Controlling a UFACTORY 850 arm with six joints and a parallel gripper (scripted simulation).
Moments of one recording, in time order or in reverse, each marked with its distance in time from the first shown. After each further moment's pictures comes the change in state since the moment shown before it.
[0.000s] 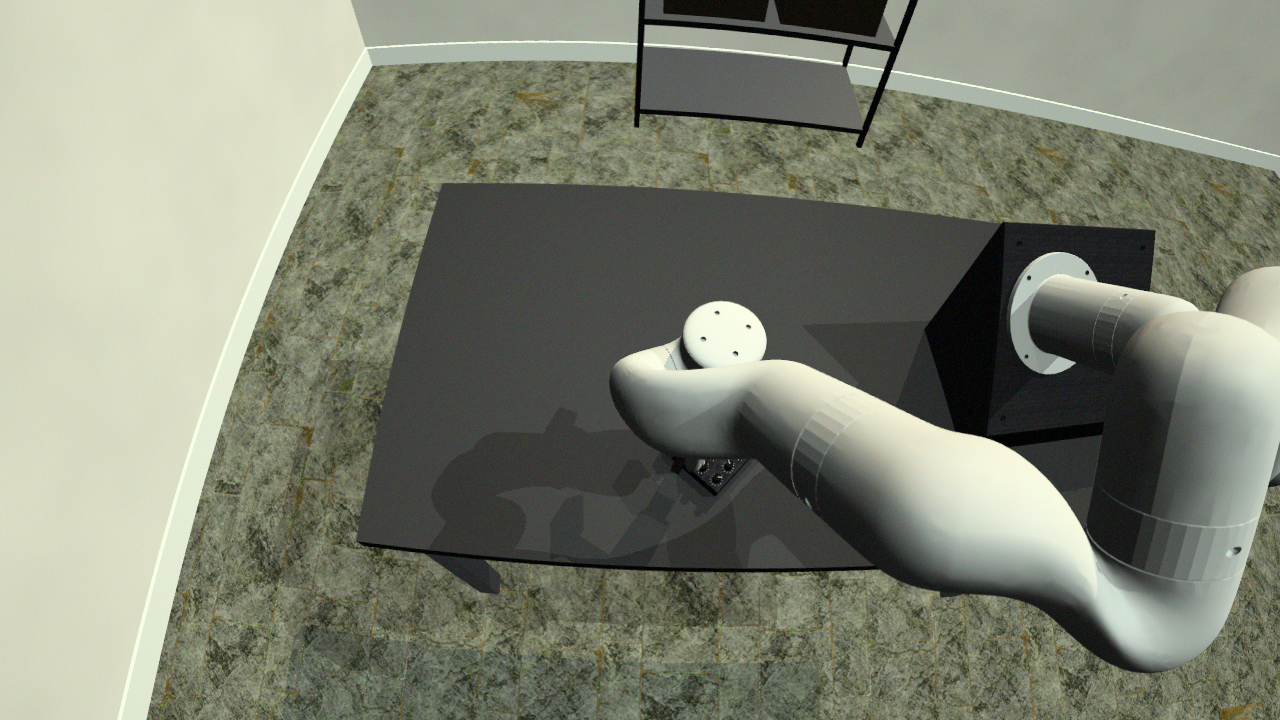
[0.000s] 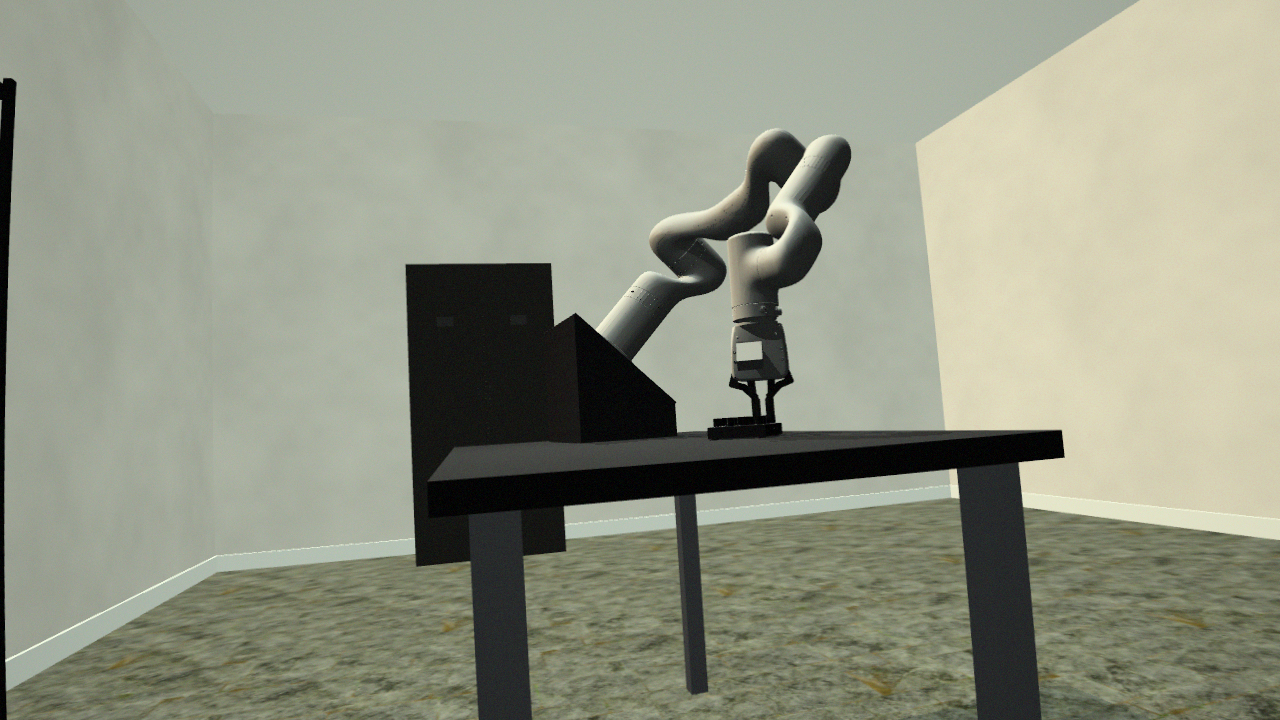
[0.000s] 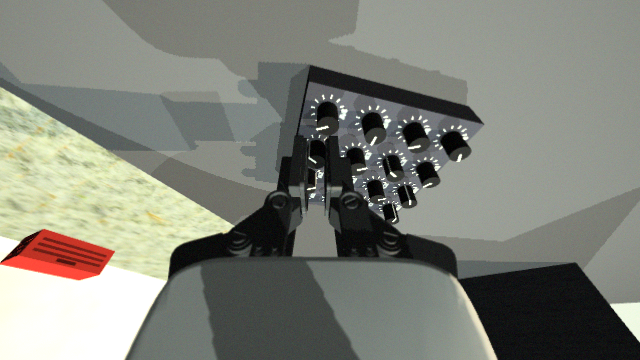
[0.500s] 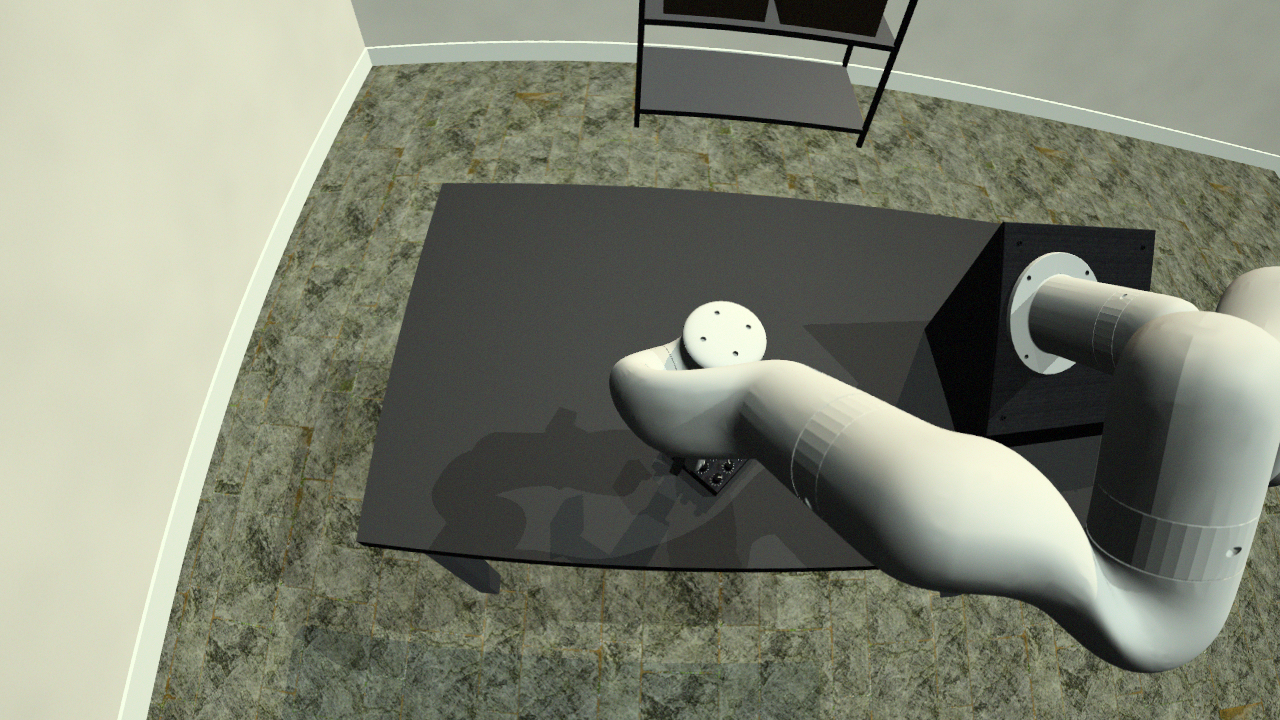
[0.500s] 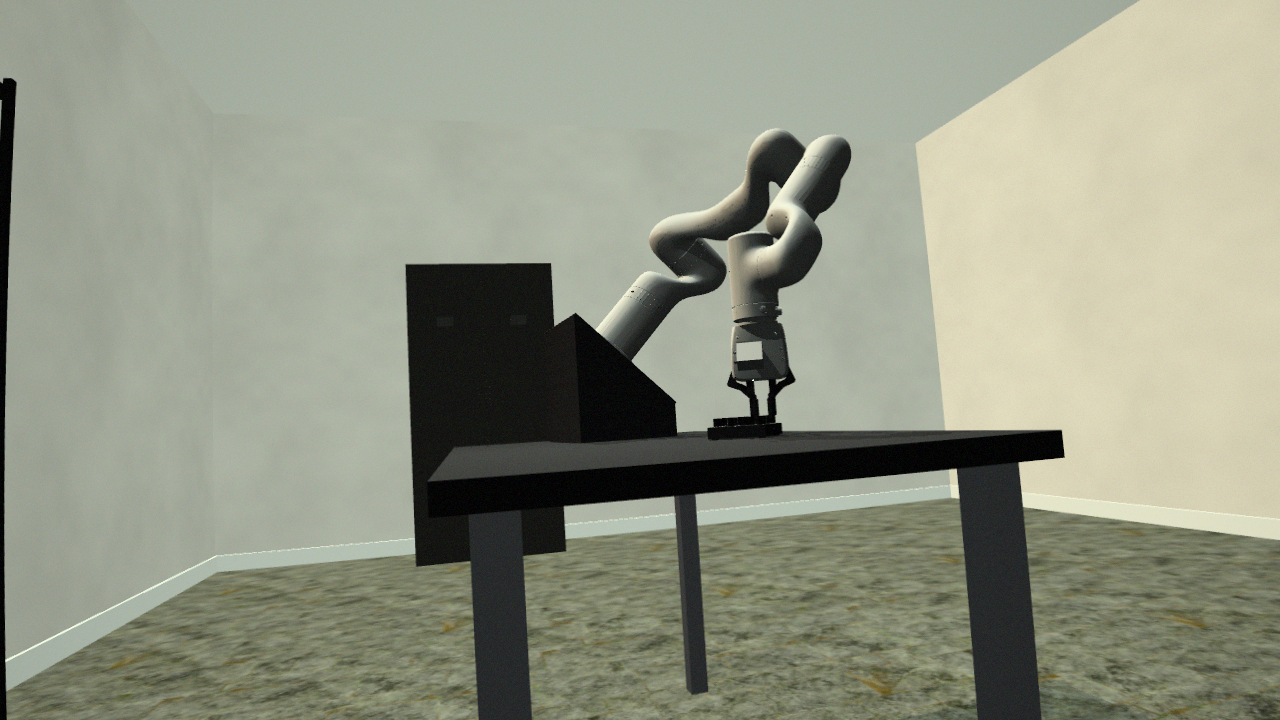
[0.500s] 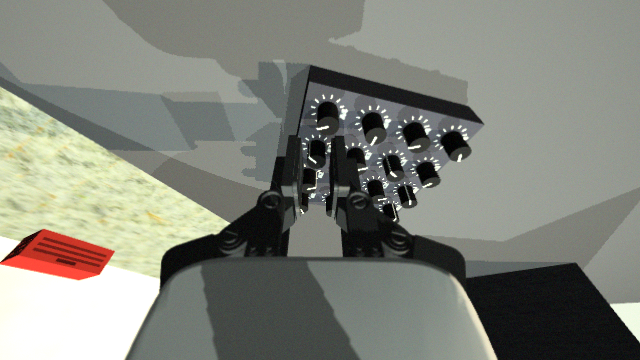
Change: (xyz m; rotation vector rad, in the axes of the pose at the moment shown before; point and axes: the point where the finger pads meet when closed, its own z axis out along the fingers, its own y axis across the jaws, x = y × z) arm 0.000 0.000 0.000 0.000 0.000 0.000
